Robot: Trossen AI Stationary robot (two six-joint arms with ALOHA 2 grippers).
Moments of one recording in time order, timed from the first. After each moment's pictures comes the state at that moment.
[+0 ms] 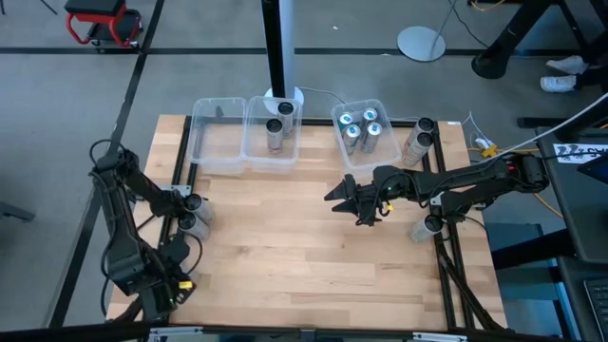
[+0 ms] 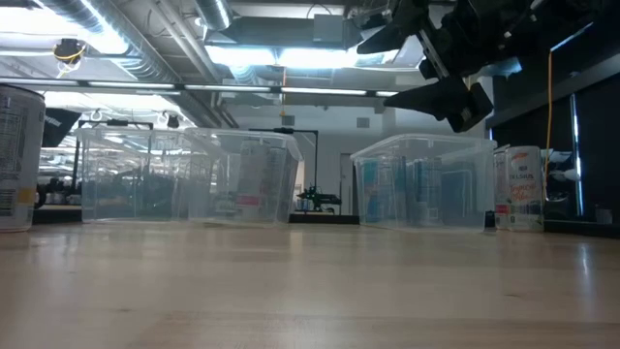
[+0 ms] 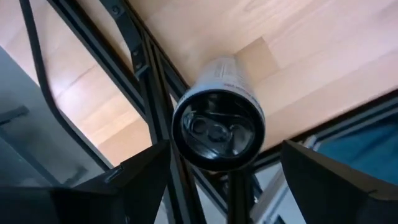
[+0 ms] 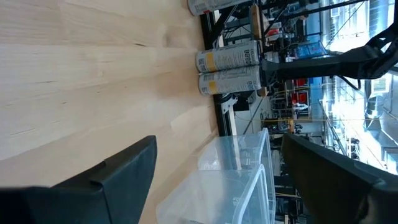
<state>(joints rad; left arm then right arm) -1.10 1.50 1.41 -1.49 0.07 -2.09 0.00 1.27 0.64 0.32 -0.18 -1.41</state>
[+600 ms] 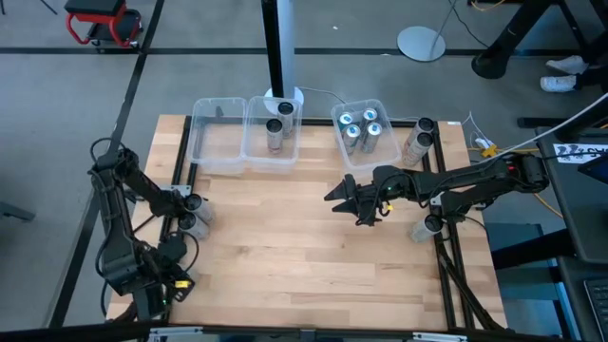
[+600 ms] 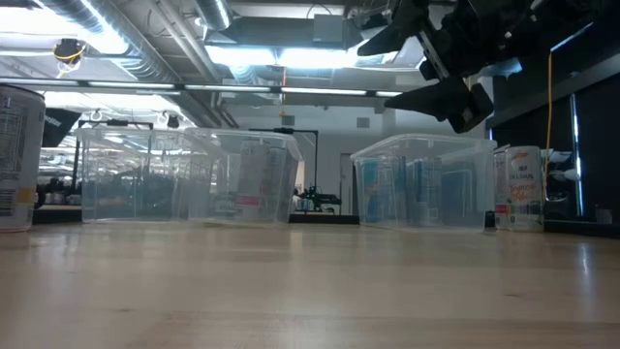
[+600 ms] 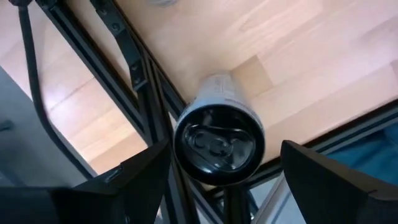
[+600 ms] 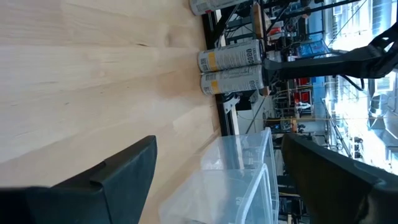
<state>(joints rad) -1.15 1.49 1.40 -1.50 -0.02 -2.15 0.00 1.27 0.64 0.31 -0.18 -1.40</state>
